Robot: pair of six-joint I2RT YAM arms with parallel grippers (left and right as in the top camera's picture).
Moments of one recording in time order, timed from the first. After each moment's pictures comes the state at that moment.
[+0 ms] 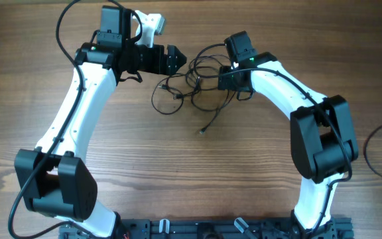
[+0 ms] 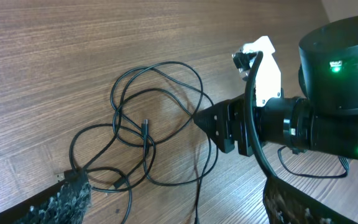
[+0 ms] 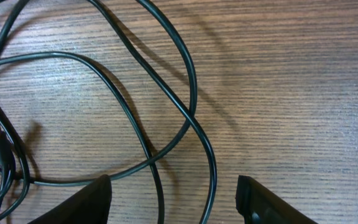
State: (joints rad) left arm -0.18 1.75 1.50 -0.69 0.56 -0.05; right arm 0.36 2.06 1.45 -0.60 0.05 0.40
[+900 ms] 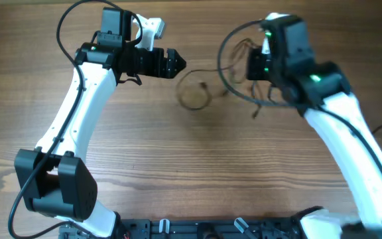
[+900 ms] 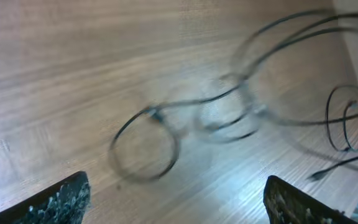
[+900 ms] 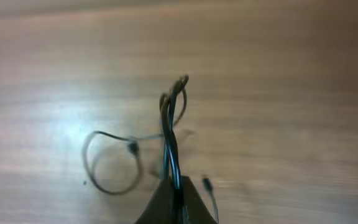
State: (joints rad) left arm -0.18 1.75 1.50 -0.76 0.56 -0.05; right arm 0.36 1.47 1.47 -0.82 0.14 0.31
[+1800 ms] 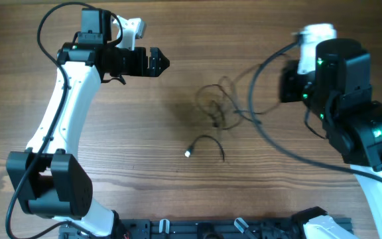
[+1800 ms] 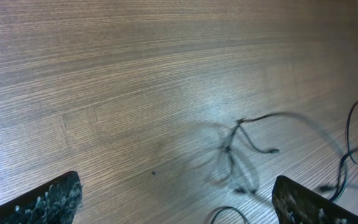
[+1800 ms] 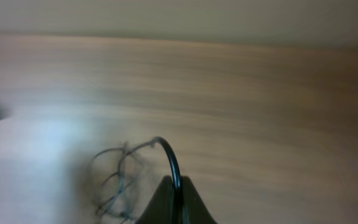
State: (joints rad) left arm -0.08 1.75 1.50 -0.81 0.54 -0.02; right arm 0.31 1.20 1.48 -0.99 0.24 0.20
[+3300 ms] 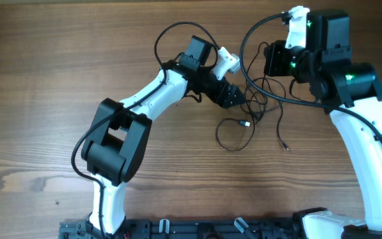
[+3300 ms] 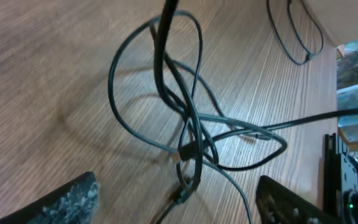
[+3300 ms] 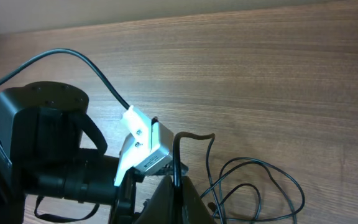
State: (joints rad) left arm -0.52 2.12 1.50 -0.39 0.78 0.10; right arm 0.19 1.44 1.48 -0.80 -0.19 0.21
